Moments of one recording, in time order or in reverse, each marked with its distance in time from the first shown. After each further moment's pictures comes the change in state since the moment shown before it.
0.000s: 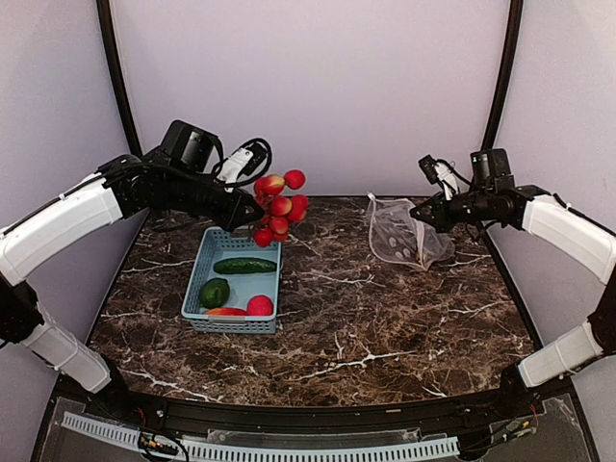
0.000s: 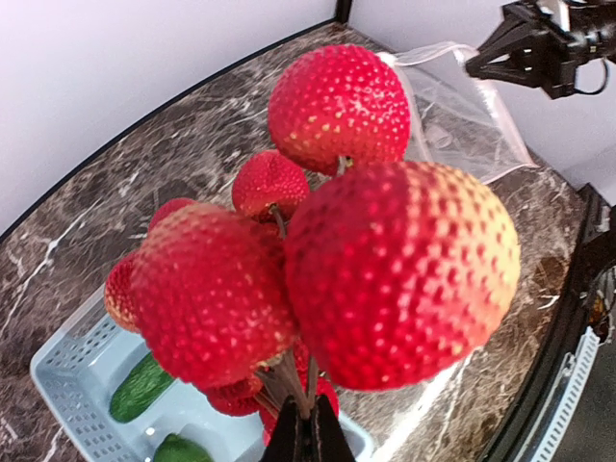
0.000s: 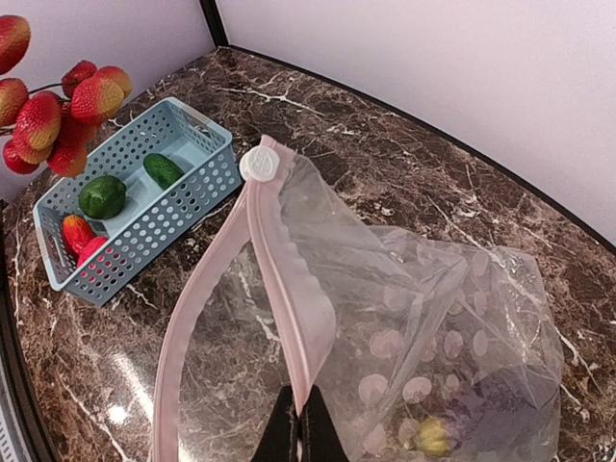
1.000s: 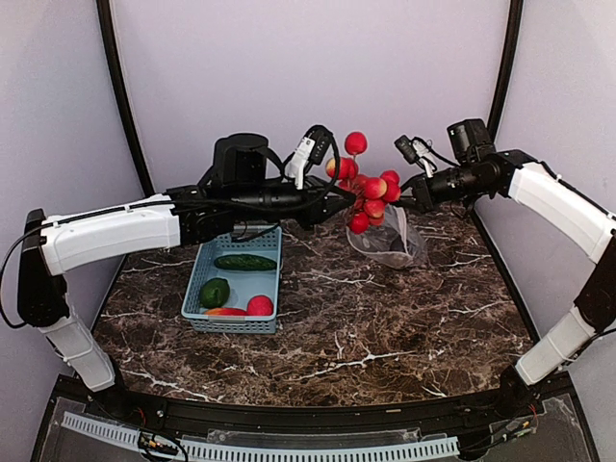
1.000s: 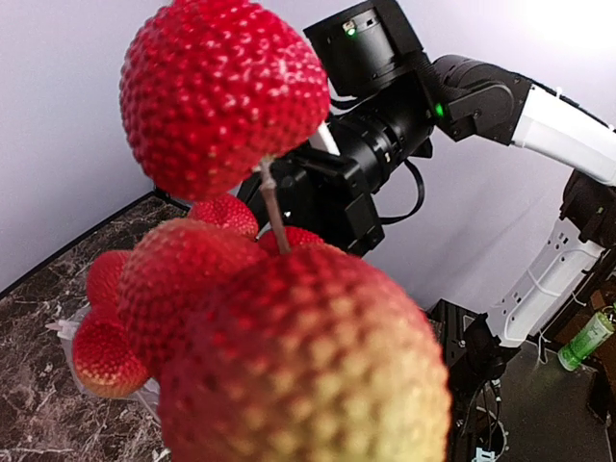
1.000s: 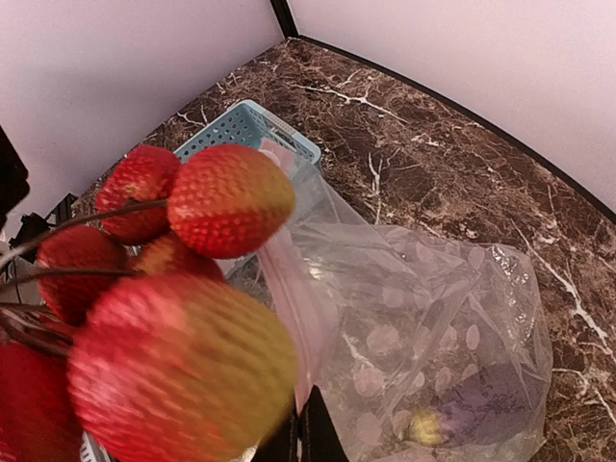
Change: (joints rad) left arm -0.217 0.195 -0.035 0.756 0.202 -0.175; right arm 0.113 0.156 0.344 -0.274 -0.069 0.059
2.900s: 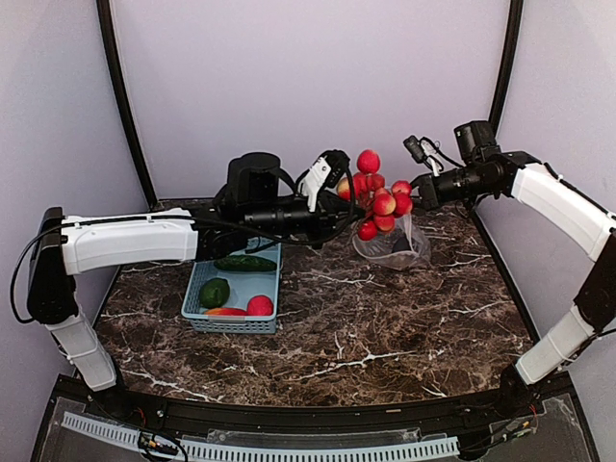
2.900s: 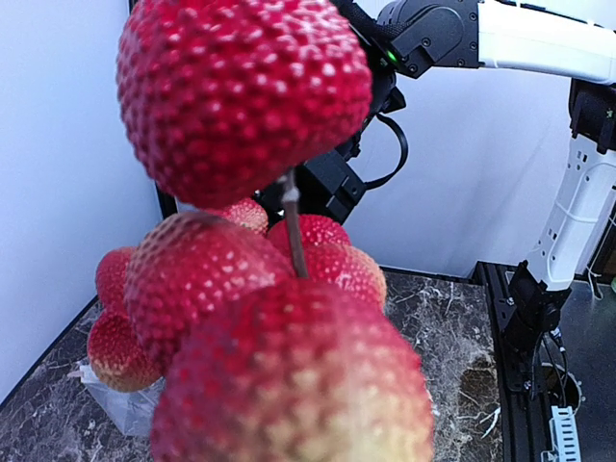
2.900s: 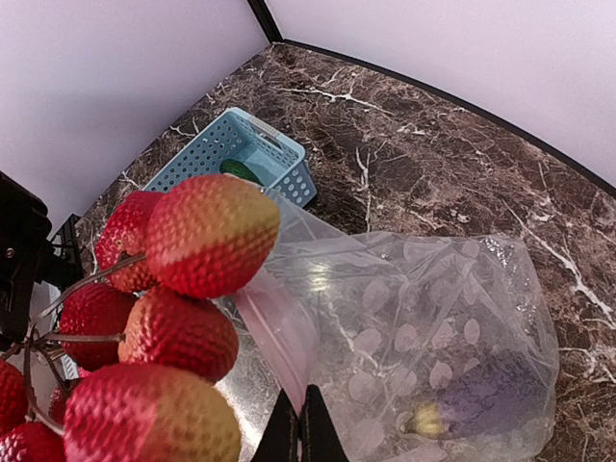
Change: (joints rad) left arm -0.019 0.073 -0.069 0.157 0.003 0.258; right arm -0.059 0.001 -0.012 0.005 -0.035 0.056
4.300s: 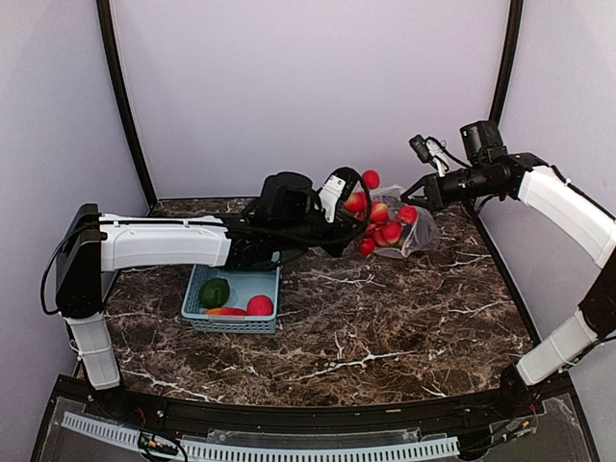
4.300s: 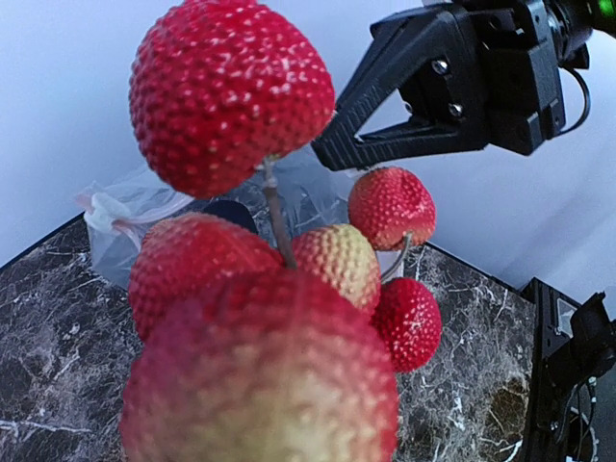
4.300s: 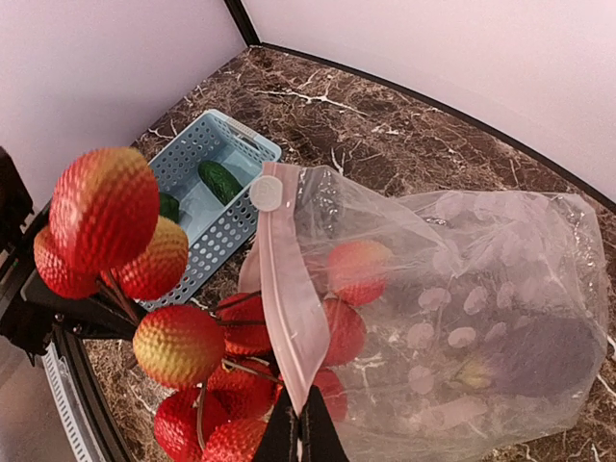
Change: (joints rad) left arm -0.018 0.162 0.071 -0.048 -0.236 -0.212; right arm -0.001 -0.045 -0.021 -0.002 0.057 -0.009
